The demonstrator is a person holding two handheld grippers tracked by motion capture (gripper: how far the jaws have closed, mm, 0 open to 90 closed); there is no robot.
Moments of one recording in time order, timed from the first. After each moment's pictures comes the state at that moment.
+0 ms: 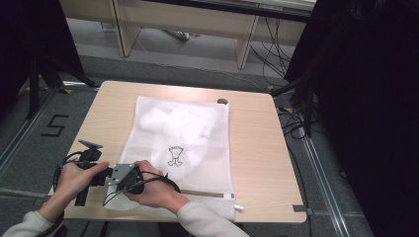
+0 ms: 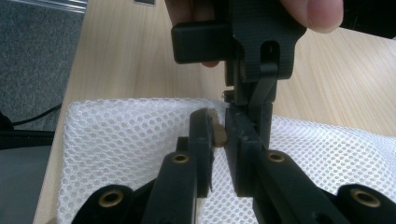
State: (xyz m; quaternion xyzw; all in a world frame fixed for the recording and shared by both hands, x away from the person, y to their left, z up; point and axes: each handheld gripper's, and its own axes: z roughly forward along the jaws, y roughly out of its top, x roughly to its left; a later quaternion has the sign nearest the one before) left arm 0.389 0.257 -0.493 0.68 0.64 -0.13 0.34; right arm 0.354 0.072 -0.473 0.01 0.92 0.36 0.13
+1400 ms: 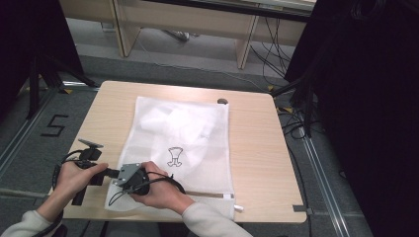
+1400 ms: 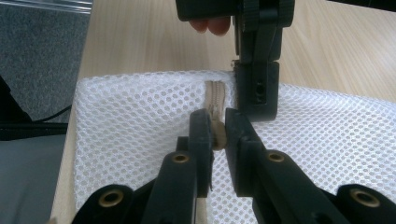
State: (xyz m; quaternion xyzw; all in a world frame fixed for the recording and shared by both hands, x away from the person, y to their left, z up) left arm 0.389 0.257 -0.489 0.70 0.61 -0.12 0.35; right arm 0.354 0.058 -0.477 0.03 0.93 0.36 0.11
